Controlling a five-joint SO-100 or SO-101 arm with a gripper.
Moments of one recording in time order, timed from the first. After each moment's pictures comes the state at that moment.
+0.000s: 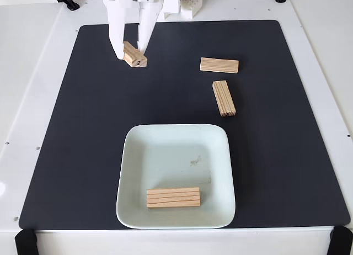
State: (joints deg) arm 2.9 113.6 112.9 53.5 39.4
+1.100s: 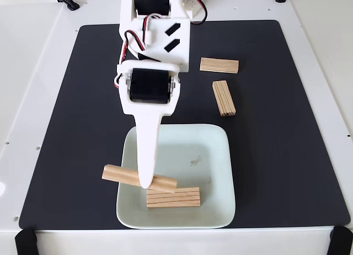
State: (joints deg) arm -6.3 38.1 24.0 36.8 -7.6
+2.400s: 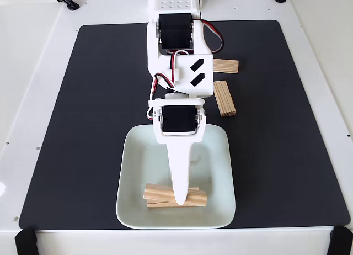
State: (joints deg) arm -10.5 28.1 16.0 41.4 -1.8
